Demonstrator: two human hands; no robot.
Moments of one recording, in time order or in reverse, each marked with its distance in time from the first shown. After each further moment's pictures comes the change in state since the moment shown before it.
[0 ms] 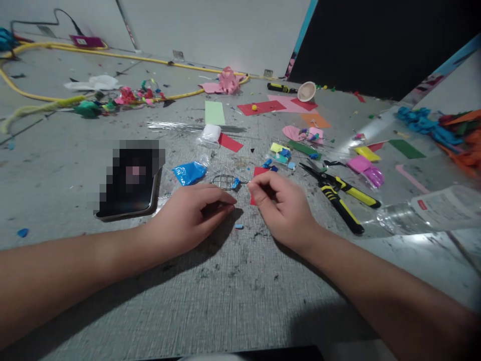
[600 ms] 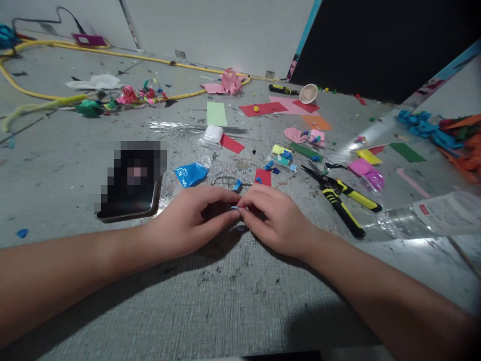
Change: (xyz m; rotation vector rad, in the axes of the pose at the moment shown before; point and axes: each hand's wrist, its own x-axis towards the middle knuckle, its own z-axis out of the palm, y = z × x) left_hand 0.001 0.003 -0.003 -0.207 -0.033 -0.089; right_hand 0.002 0.001 -0.002 -0.113 -0.299 -0.212
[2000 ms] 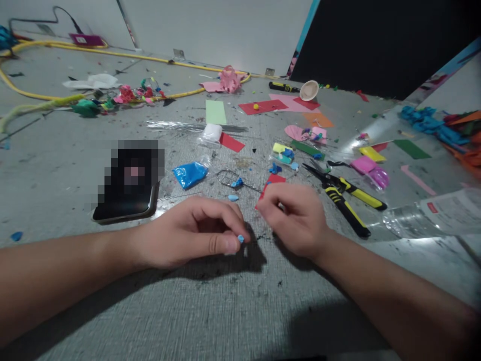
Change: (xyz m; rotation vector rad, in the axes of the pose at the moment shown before) left_hand -0.003 0.004 -0.003 -0.789 -0.291 -0.062; right_hand -0.001 -0.010 -0.011 0.079 0.230 0.036
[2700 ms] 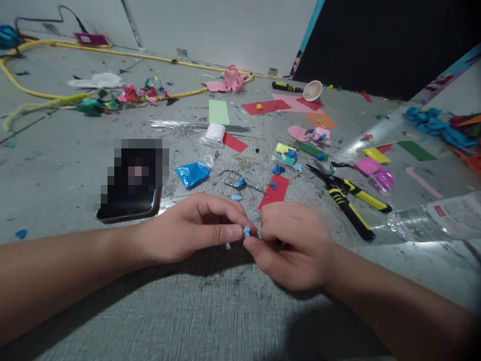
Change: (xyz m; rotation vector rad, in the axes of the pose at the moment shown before) left_hand 0.000 -0.006 -0.004 -0.093 0.022 -0.083; right_hand -0.009 -0.021 0.008 -0.024 -0.096 -0.195
